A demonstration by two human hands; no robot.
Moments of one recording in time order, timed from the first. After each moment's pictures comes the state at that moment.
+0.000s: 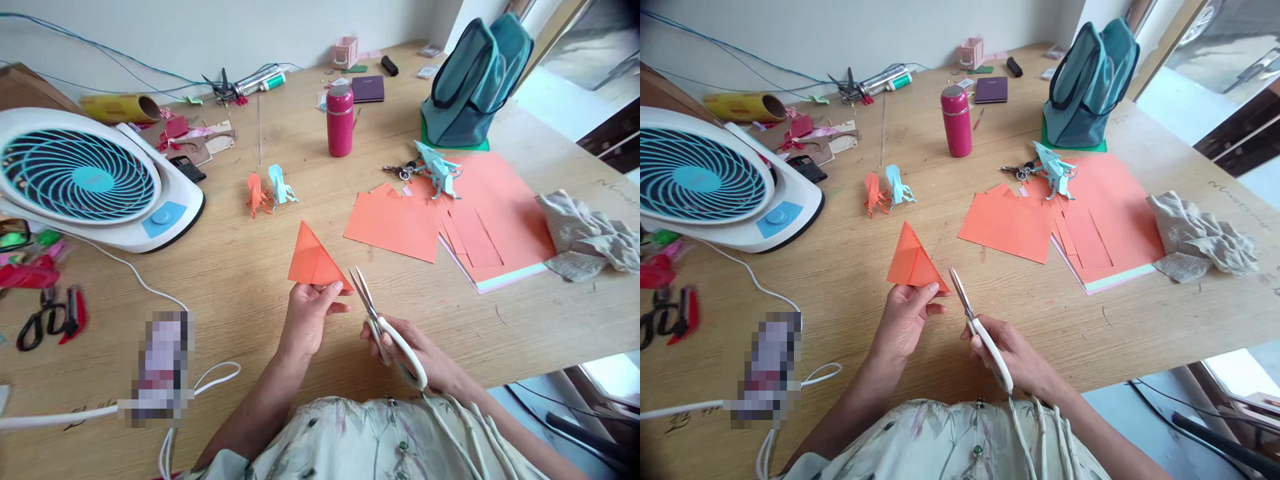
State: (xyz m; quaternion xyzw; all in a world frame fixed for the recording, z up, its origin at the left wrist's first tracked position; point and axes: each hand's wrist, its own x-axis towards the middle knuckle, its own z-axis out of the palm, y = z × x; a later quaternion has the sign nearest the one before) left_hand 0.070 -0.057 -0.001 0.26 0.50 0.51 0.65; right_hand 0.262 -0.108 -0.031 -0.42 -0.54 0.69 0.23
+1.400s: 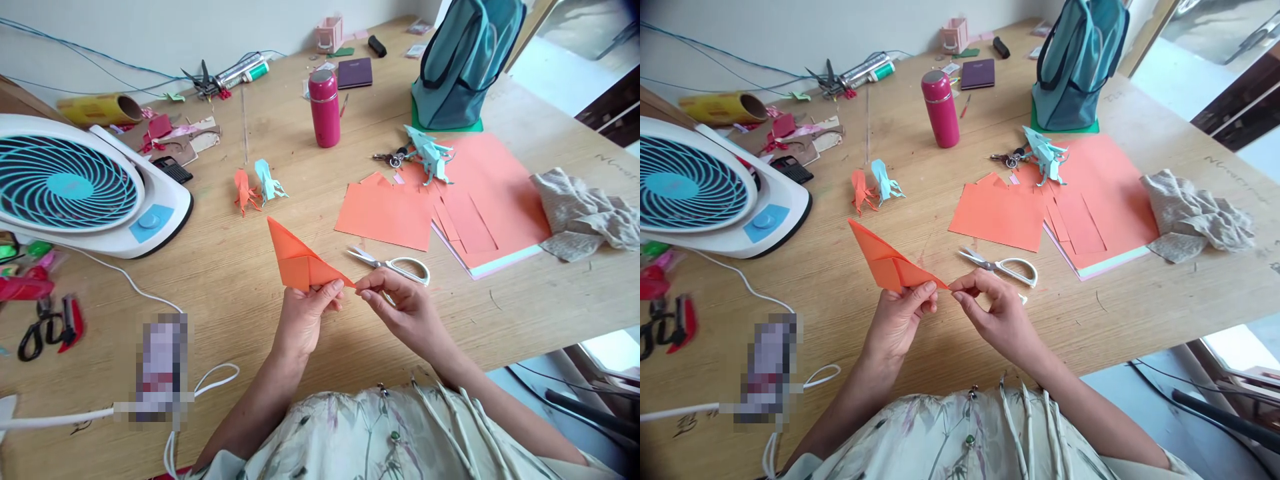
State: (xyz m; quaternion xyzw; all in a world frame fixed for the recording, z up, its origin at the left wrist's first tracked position) left_hand 0.079 -0.060 0.002 0.28 0.49 0.51 0.65; right_hand 0.247 -0.076 -0.009 -0.47 -0.61 0.45 0.45
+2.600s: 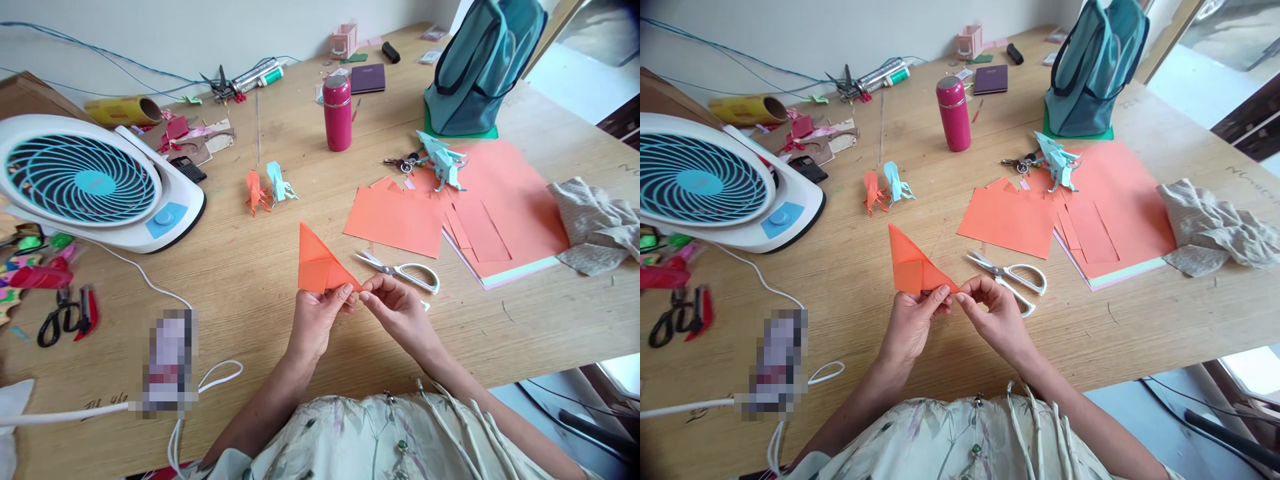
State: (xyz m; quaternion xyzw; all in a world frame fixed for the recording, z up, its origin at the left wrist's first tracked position) left_hand 0.084 -0.067 -0.013 0.31 0.52 0.51 0.62; right_hand 0.229 -0.073 -0.038 -0.47 -0.46 0.58 0.47
